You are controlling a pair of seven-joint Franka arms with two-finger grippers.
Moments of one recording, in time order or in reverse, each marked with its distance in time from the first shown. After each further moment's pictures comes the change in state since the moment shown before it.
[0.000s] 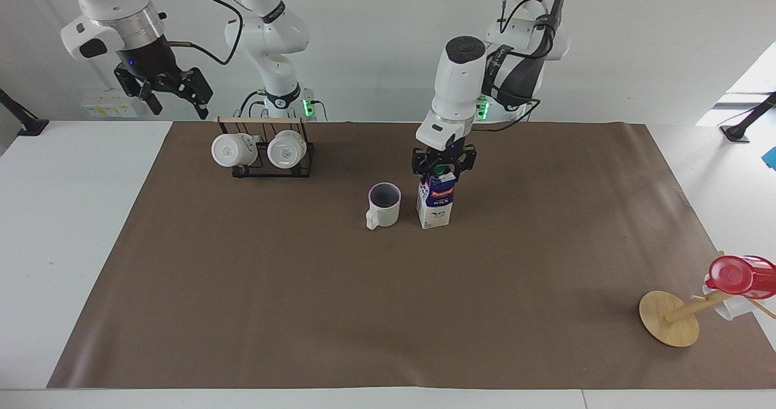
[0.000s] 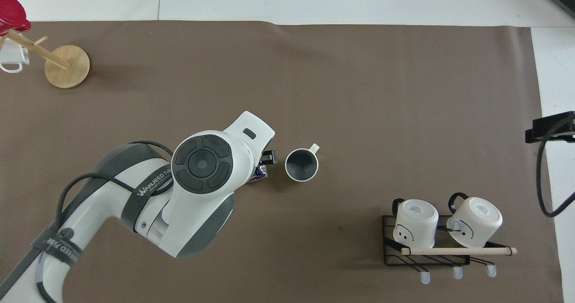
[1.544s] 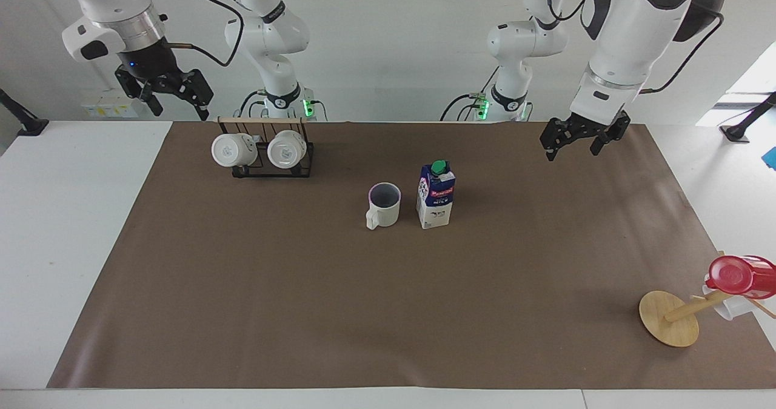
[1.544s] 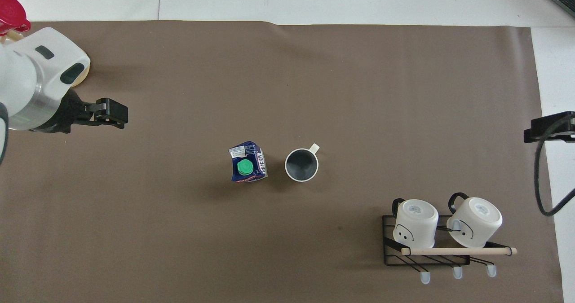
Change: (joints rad) left arm 0.381 -0.051 0.050 0.361 -0.001 -0.538 0.494; right arm 0.000 0.000 0.001 -0.007 -0.001 0.007 0.000
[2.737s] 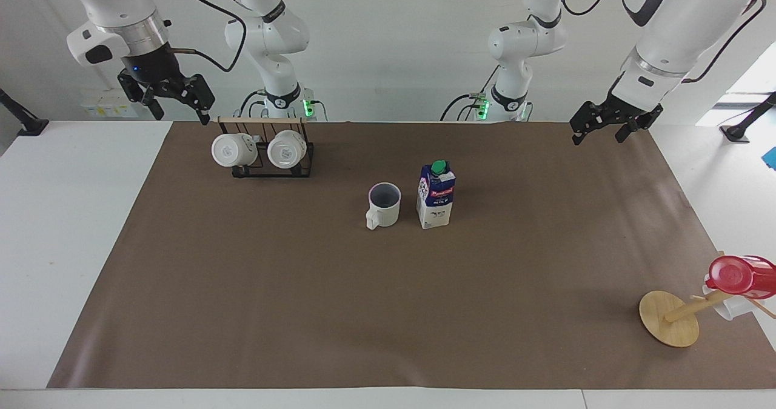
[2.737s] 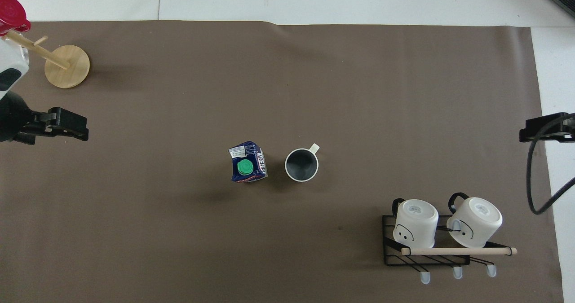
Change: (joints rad) left arm 0.116 -0.032 -0.001 0.006 -0.086 -0.085 0.136; right arm 0.002 -0.019 0.004 -0.051 -0.013 0.051 0.005
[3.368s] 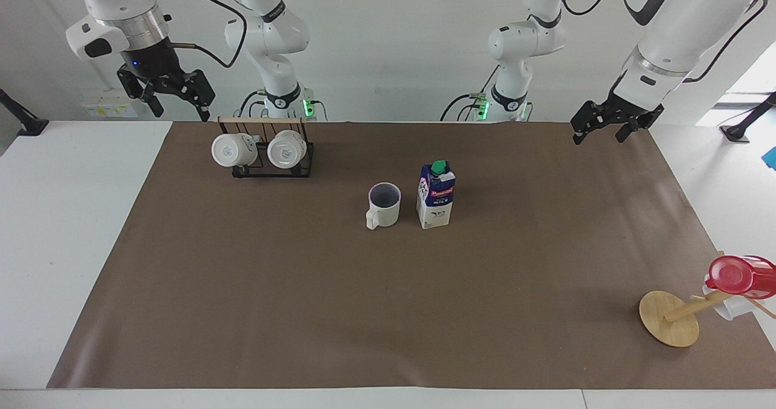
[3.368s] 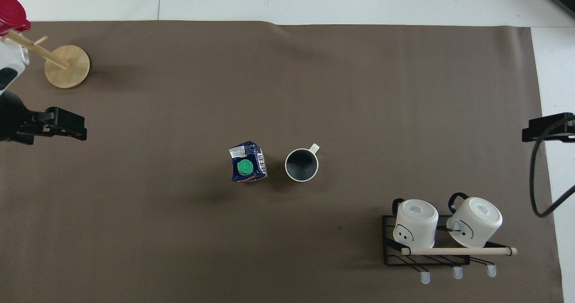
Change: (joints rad) left arm 0.002 -0.002 0.011 0.000 -0.006 0.000 0.000; right arm 0.001 -0.010 0.003 0.011 0.001 -0.003 0.000
